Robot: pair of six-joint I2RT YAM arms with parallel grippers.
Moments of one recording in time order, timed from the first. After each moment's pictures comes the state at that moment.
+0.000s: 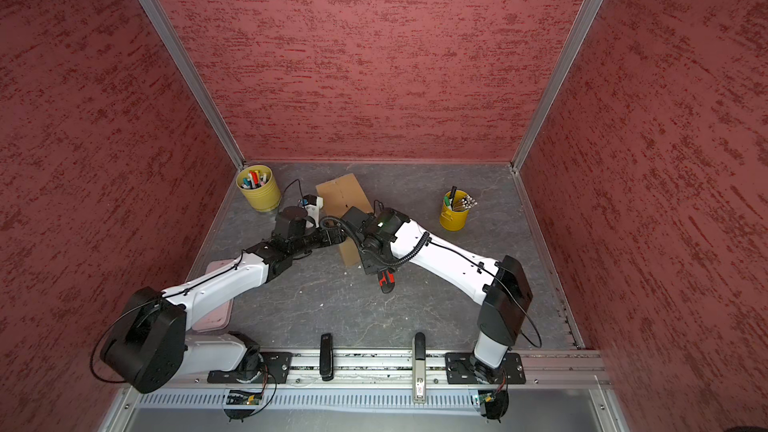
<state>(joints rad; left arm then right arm) -0.47 1.32 0.71 0.08 0.21 -0.65 0.96 1.71 1.60 -1.28 0.15 0.60</state>
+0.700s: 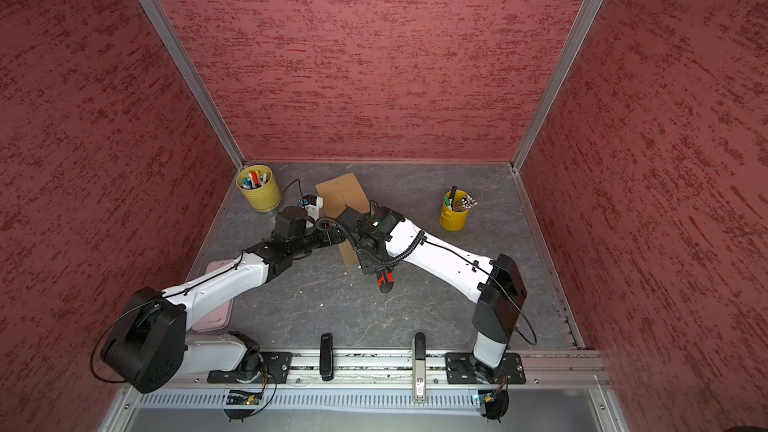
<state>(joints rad) -0.47 1.32 0.72 0.08 0.21 -0.65 0.97 1.74 1.64 -1.31 0.17 0.59</state>
